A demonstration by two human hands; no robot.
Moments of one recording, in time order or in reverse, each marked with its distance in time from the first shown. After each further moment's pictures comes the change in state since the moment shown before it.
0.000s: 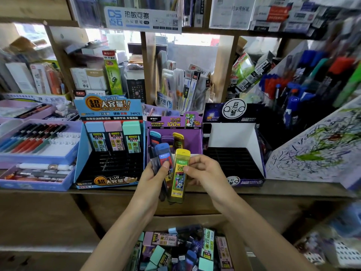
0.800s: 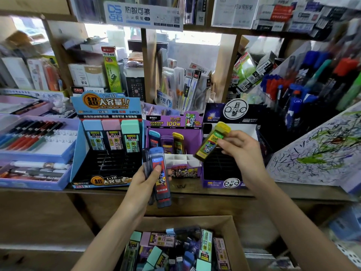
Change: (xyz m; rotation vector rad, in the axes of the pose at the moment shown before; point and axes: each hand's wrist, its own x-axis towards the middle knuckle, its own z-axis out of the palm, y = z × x) left_hand 0.003 -0.008 -0.022 0.035 -0.001 -0.025; right_hand 0.033 -0.016 -0.071 -0.007 0.278 -0.232
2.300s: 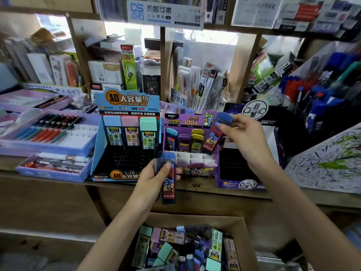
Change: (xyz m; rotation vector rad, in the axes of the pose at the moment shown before) left_hand -0.004 0.015 -0.018 0.052 -0.013 0.023; right_hand 0.016 -0.034 0.040 -0.191 -0.087 -0.096
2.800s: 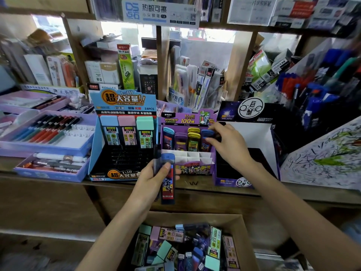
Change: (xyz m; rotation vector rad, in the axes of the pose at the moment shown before) left_hand -0.005 0.002 0.006 0.017 -0.003 -0.028; right_hand 0.020 0.056 0.012 -0.744 -0.058 -0.280
